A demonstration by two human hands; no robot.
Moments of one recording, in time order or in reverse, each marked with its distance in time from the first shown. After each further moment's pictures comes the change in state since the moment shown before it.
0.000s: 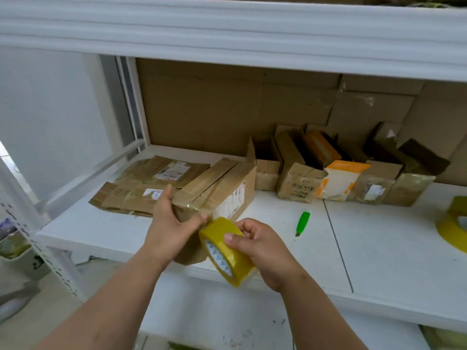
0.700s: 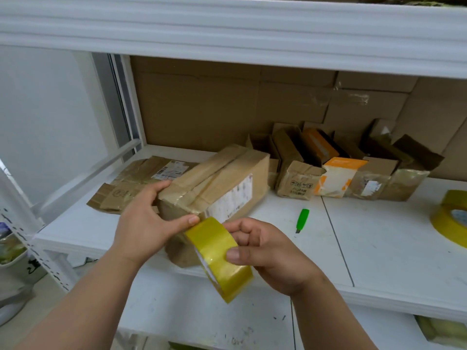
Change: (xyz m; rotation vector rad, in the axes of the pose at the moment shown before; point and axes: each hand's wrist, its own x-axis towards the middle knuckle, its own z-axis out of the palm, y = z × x) left_hand -0.005 0.012 -0.045 0.233 0.132 0.274; right_hand -0.018 -0.008 -0.005 0.199 -0.335 -0.147
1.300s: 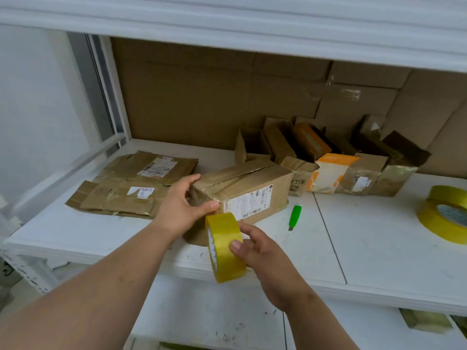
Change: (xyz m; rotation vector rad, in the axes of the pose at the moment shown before) left_hand 0.049 -0.012 0.081 -0.177 -0.265 -0.050; right_hand 0.000 0.041 -0.009 -0.167 0.365 0.126
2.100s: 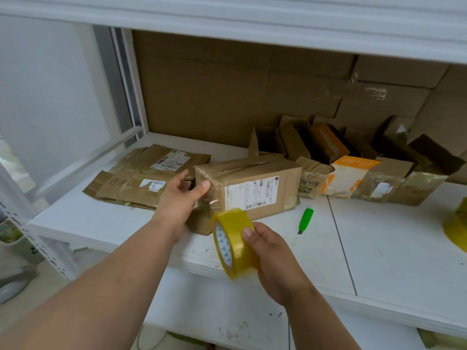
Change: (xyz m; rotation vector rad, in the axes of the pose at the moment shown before) left_hand -0.003 0.006 -0.003 -0.460 0.193 -0.333; right_hand 0.015 0.001 -0.005 0.182 0.002 0.005
